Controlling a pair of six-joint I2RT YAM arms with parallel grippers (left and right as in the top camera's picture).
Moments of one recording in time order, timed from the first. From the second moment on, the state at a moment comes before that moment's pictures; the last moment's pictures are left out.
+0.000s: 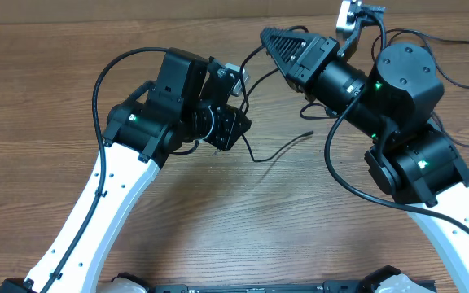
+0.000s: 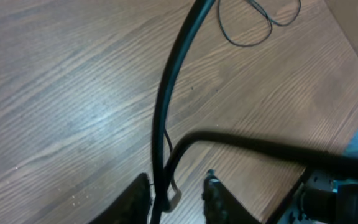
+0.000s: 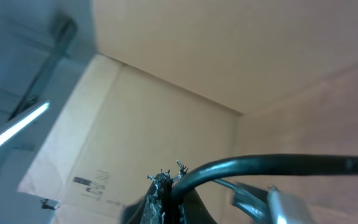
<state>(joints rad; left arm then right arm) -0.45 1.47 1.52 -0.97 0.43 -0.09 0.47 1.27 1.48 -0.20 -0.33 1.17</state>
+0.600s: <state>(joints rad) -0.45 1.47 1.52 -1.00 0.37 -0.14 0.47 1.27 1.48 -0.03 -0.30 1.20</state>
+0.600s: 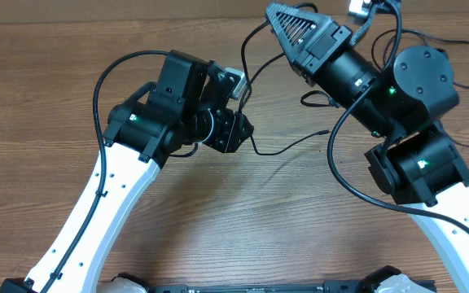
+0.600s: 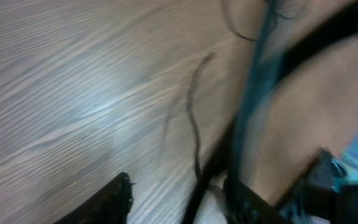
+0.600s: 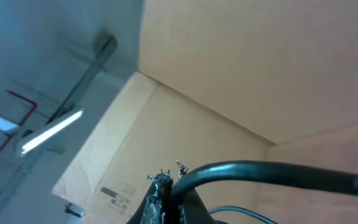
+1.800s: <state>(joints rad) -0.48 1.55 1.52 -0.85 0.33 -0.22 0.47 1.27 1.48 0.04 -0.12 1.52</state>
